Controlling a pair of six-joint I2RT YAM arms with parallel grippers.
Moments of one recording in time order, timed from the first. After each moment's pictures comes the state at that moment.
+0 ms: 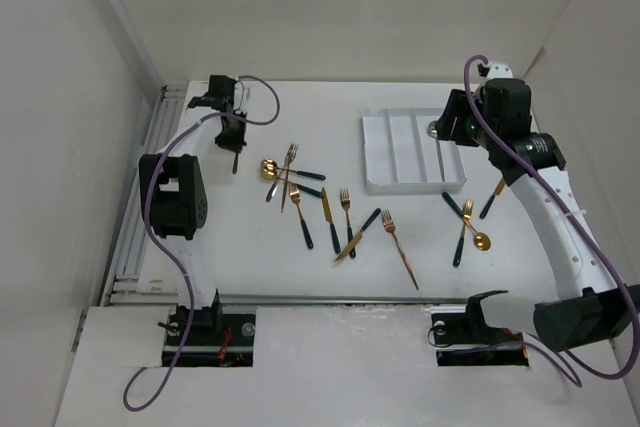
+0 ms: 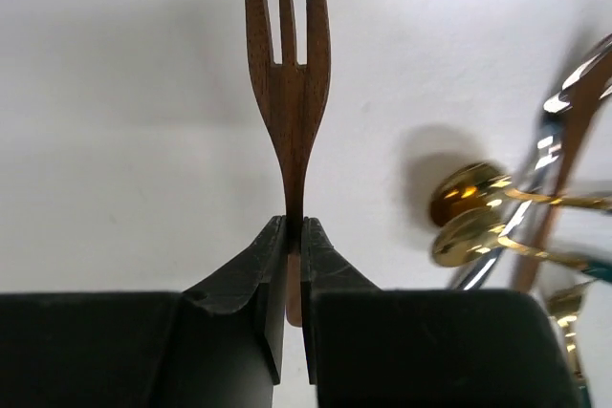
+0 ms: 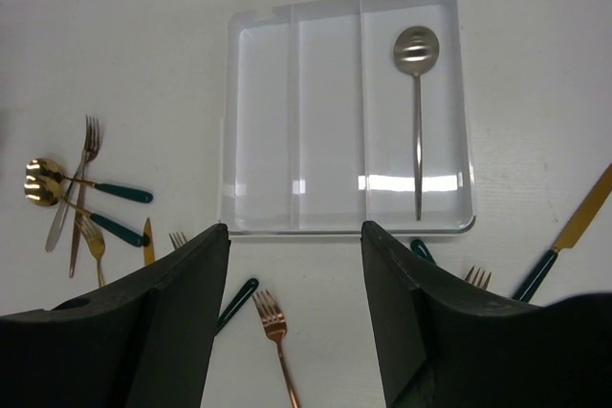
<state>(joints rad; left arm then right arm) -0.07 2.00 1.59 -0.74 0.02 0.02 0.20 1.24 1.42 -0.67 0.07 0.27</state>
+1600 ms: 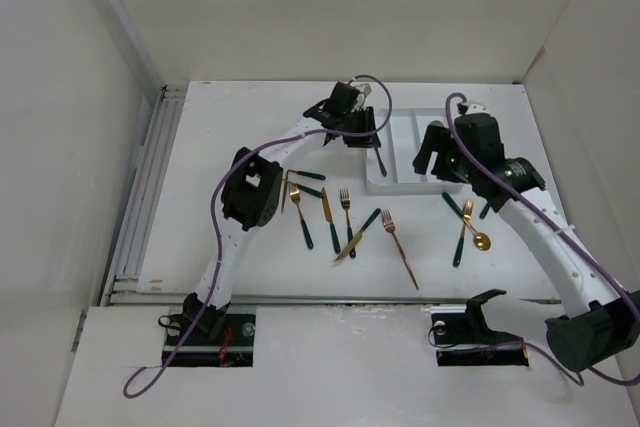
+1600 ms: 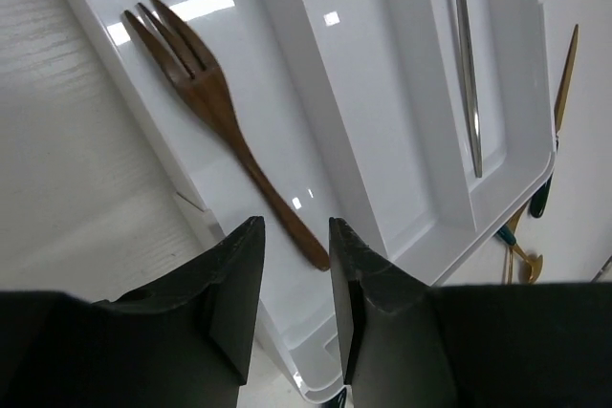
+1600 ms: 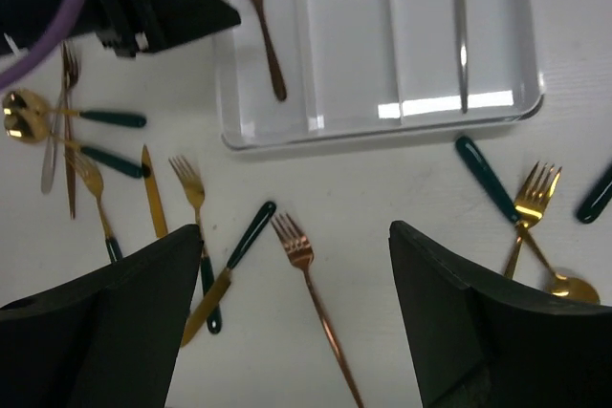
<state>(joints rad) -0.59 2.40 2.07 -0.41 0.33 -0.56 0.32 1.14 1.18 -0.70 0.15 0.46</state>
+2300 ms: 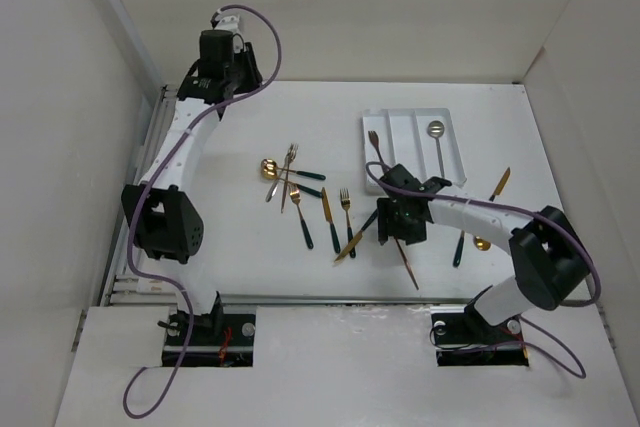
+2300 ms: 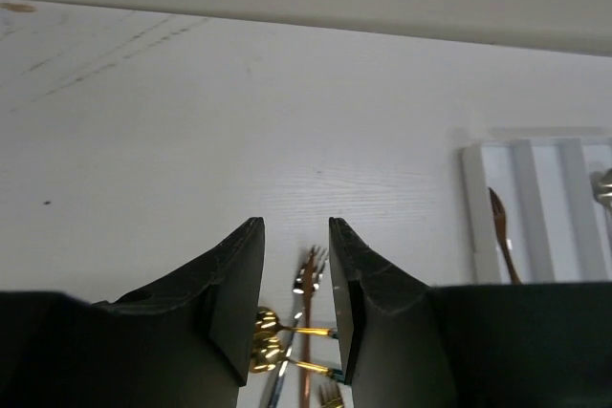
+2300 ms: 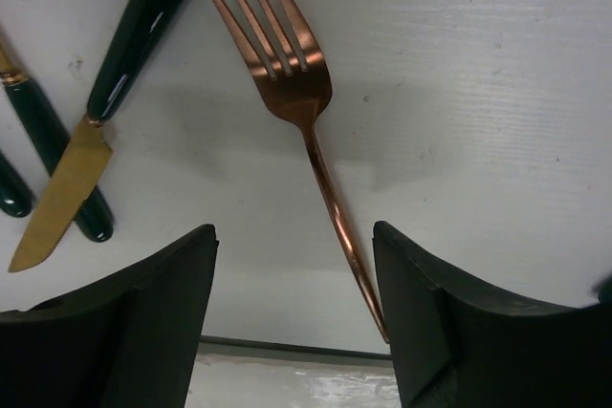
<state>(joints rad) -0.20 1.81 1.82 -0.48 0.05 -0.29 0.64 1.48 0.91 -0.72 0.07 0.65</state>
